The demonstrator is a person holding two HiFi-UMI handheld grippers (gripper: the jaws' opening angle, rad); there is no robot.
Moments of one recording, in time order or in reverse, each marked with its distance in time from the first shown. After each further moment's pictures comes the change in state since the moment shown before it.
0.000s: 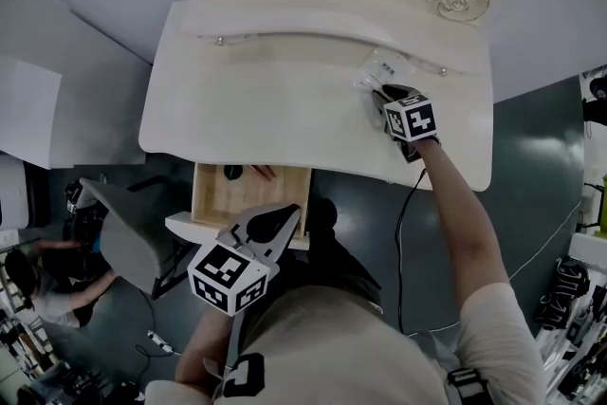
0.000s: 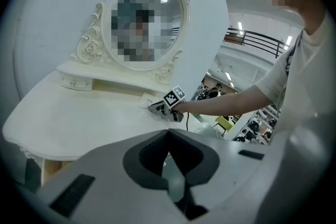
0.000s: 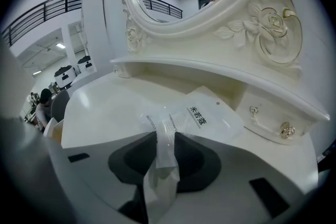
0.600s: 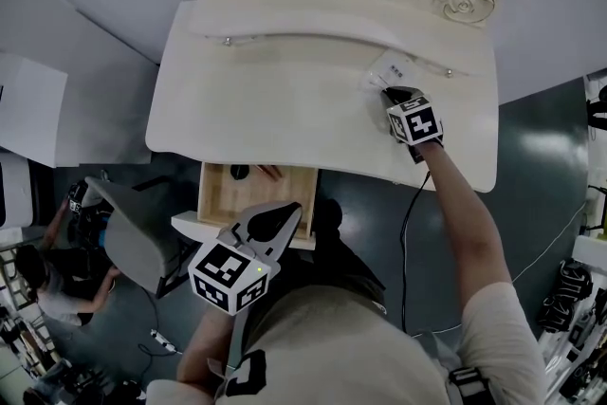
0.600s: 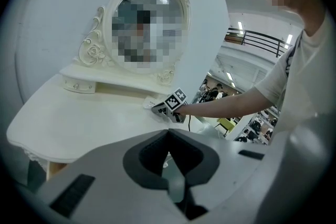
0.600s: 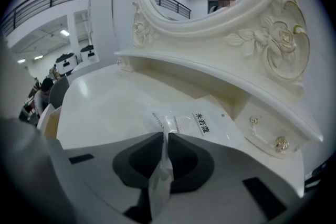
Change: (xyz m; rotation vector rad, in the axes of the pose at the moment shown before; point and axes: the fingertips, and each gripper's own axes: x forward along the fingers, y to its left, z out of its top) left arm -0.009 0.005 0.006 0.008 -0.013 0.017; right arm -0.001 0.002 0.001 -0.106 0.023 -0.040
